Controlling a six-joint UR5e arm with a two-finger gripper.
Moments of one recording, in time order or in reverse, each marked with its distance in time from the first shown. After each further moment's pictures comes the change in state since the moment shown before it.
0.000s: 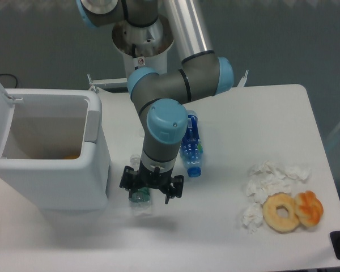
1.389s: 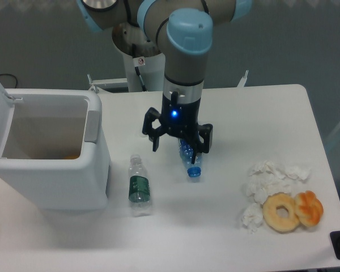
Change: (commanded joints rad) arm 0.094 0.258 -0.049 -0.048 -0.006 0.221
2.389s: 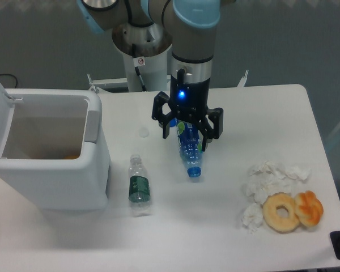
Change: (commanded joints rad) arm 0.072 0.107 -0.008 -0.026 0.003 0.259
